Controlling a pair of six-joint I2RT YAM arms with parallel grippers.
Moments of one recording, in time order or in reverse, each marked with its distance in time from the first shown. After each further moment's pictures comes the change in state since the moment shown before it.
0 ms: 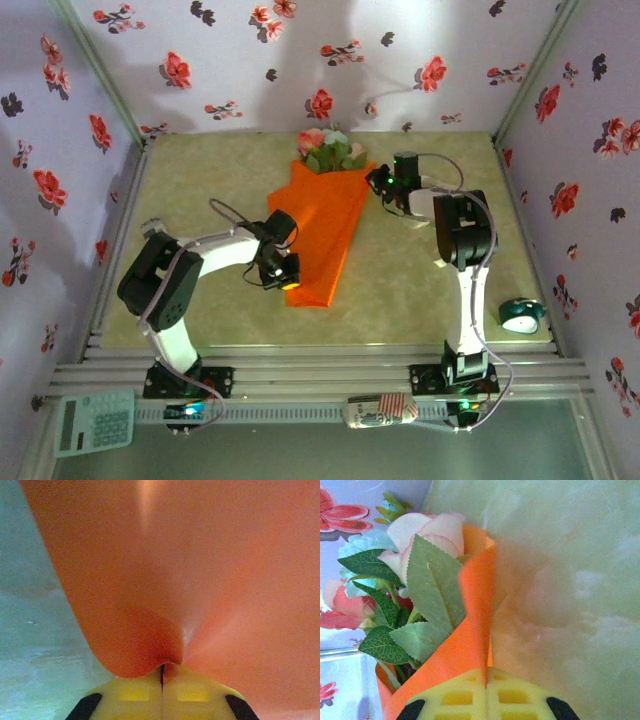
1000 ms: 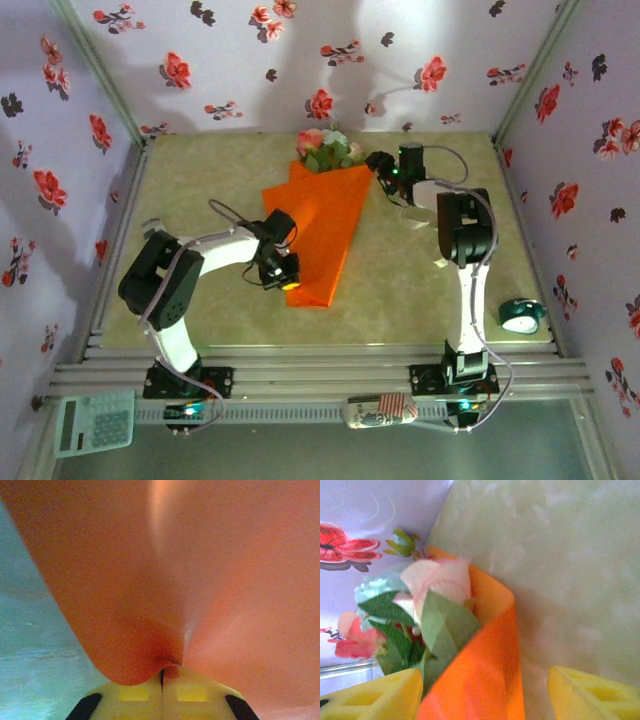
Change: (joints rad) left arm 0.011 0.015 0.000 0.003 0.029 -0.008; right arm -0.026 -0.003 0.065 -0.080 0.000 0.013
